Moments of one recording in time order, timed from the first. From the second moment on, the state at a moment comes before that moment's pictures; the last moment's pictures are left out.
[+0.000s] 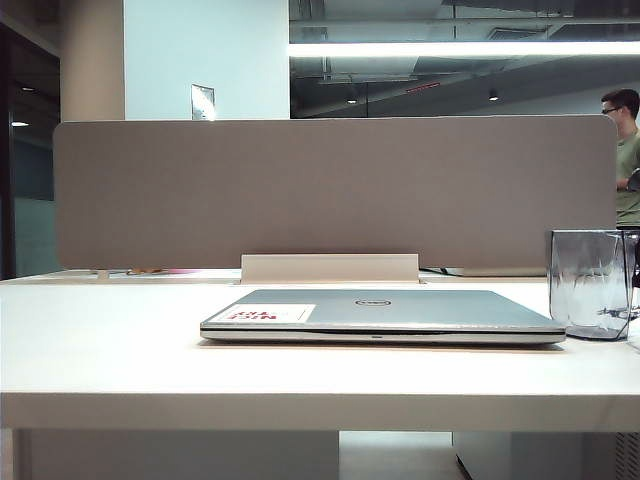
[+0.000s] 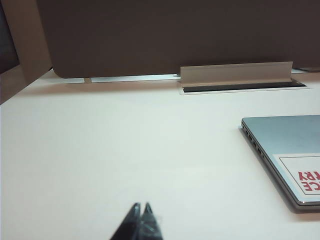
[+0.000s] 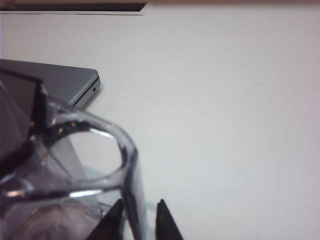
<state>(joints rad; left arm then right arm) 0.01 0.00 0.00 0.02 0.09 0.05 -0.29 1.81 0.52 0.96 -0.50 -0.10</state>
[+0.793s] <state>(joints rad) 0.01 0.00 0.00 0.02 0.09 0.05 -0.29 1.49 0.32 0.92 -0.48 -0.08</state>
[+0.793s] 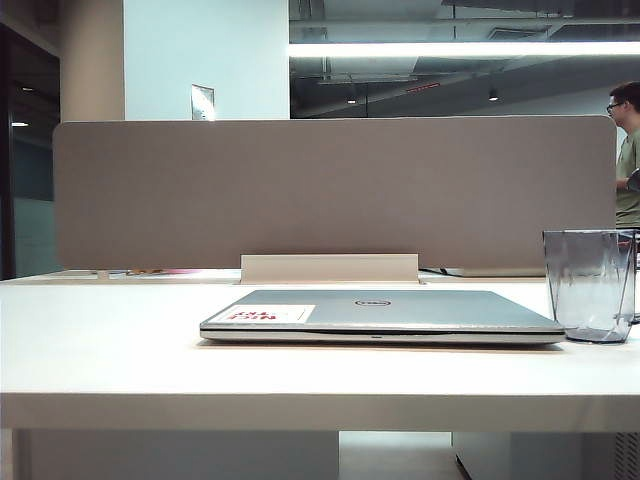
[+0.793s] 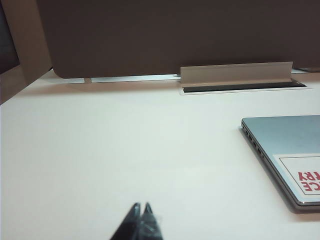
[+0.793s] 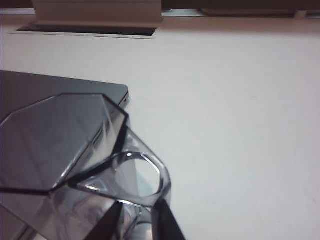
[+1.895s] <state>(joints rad) 0.01 0.00 0.00 0.02 0.11 0.05 -0.21 1.48 0.31 0.74 -0.39 0.00</state>
